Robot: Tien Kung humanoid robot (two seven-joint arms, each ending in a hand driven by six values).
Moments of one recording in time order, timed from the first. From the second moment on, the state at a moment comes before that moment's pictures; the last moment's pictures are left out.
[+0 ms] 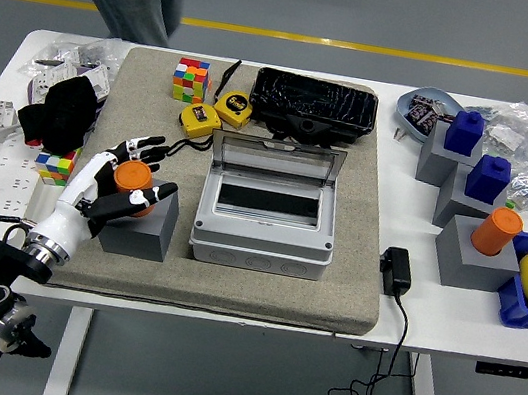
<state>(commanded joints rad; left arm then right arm) 0.00 0.03 -1.38 -1.36 1.27 -0.12 -0.18 0.11 -0.05 1.67 0.18 -1.51 0.01 -0.17</state>
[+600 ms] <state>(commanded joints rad) -0.01 0.03 -1.35 -1.35 1.39 0.02 -0.17 0.11 -0.05 1.67 0.18 -1.49 -0.01 -0.15</state>
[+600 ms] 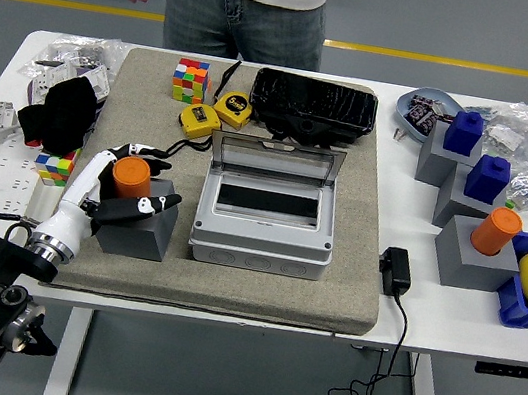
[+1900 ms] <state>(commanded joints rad) -0.01 0.03 -1.32 -1.36 1.31 0.09 -0.20 0.11 -0.05 1.67 0.18 -1.50 -0.02 -0.15</state>
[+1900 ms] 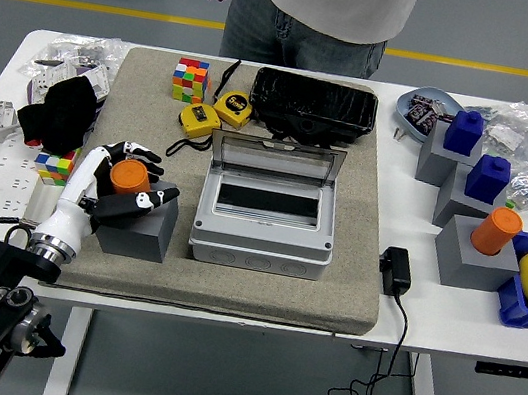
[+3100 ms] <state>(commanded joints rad) -0.03 0.02 -1.27 -1.35 1.31 0.14 -0.20 0.11 -0.05 1.68 0.18 -1.50 -0.02 -0.15</state>
